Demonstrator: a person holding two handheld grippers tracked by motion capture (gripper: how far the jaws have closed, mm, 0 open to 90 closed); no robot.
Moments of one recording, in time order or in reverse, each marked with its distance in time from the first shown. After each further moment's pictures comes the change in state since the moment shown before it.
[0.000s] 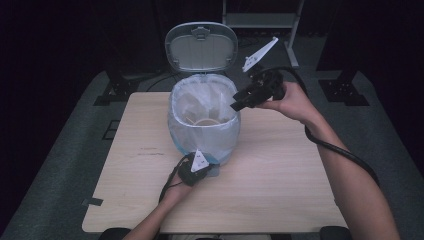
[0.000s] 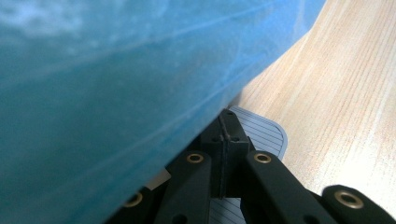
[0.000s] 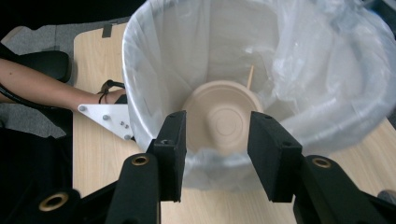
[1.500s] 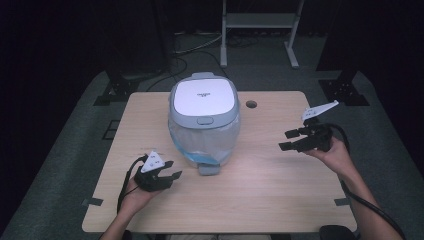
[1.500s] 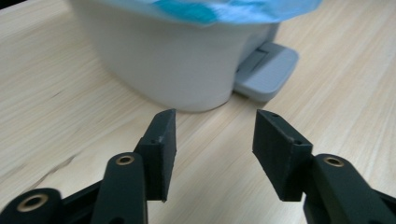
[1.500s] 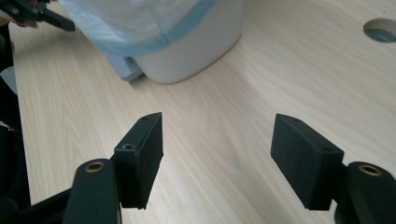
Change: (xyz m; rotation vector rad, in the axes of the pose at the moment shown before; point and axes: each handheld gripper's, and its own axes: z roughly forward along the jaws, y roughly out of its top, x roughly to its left) left arm 0.044 -0.039 -0.114 0.005 0.019 -0.204; right arm -0.010 -0.216 0.003 -0.102 -0.113 0.307
